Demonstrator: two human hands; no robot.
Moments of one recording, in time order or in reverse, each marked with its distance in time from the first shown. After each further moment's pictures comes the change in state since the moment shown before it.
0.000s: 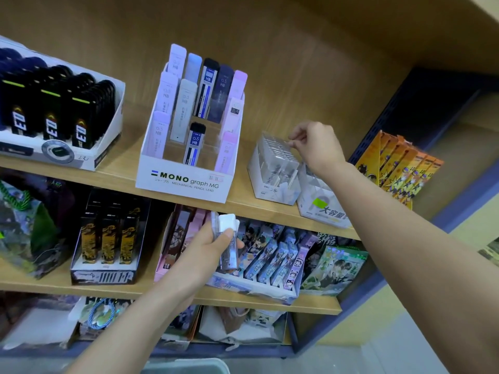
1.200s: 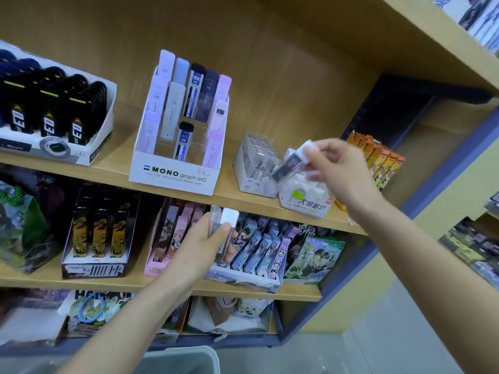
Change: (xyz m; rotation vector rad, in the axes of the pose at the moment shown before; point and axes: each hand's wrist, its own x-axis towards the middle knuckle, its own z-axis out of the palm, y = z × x) left_hand -0.017 0.001 0.011 -0.032 -0.043 0.153; right_hand -0.109 -0.028 -0.077 0.604 0.036 0.205
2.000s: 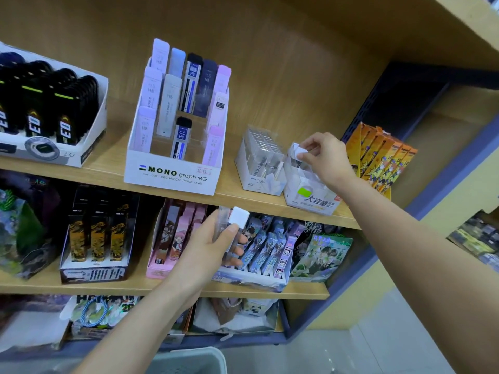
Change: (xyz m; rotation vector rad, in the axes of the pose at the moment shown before) left_hand 0.009 -0.009 0.001 -0.070 -0.070 0.017; right_hand 0.089 0.081 0.018 -0.526 0.013 -0.166
